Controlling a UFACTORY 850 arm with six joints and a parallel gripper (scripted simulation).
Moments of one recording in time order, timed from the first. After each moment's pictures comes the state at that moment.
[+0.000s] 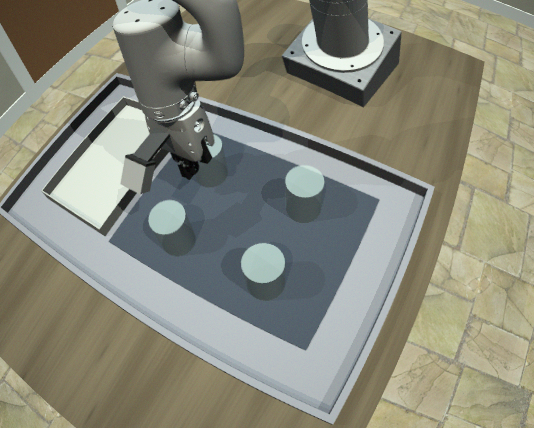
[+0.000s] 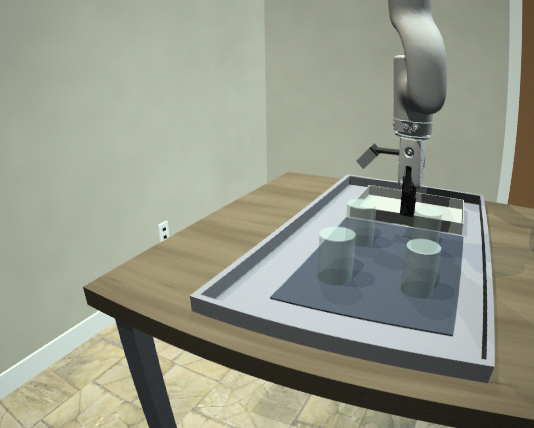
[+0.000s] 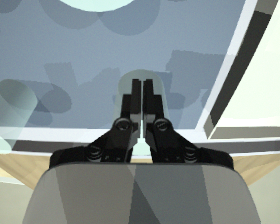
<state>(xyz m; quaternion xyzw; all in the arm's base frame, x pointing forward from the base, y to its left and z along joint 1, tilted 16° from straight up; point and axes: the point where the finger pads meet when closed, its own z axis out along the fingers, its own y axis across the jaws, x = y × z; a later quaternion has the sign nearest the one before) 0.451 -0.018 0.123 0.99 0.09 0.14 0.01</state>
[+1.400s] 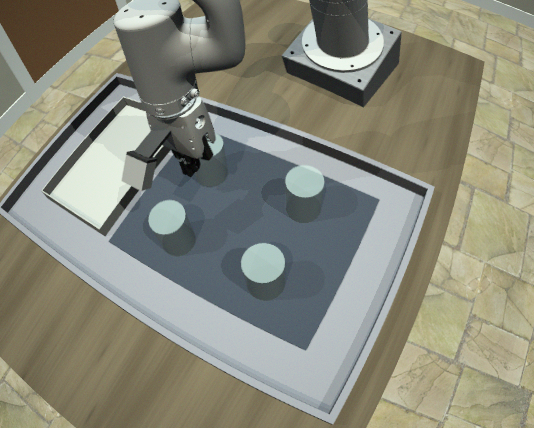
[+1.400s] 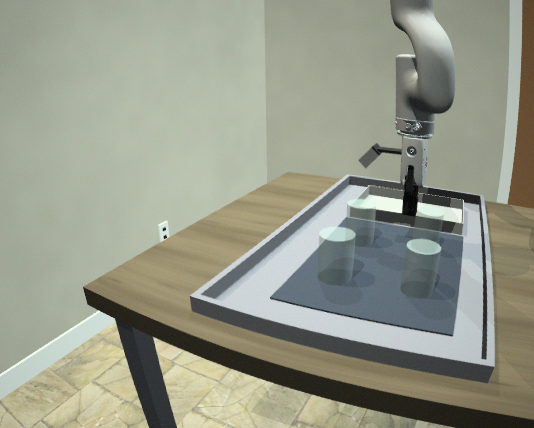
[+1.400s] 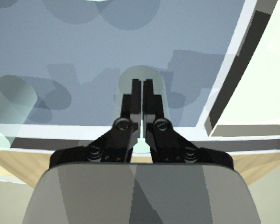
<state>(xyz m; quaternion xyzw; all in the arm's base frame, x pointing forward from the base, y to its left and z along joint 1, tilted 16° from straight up) 0.446 -0.019 0.124 0.99 0.09 0.14 0.01</state>
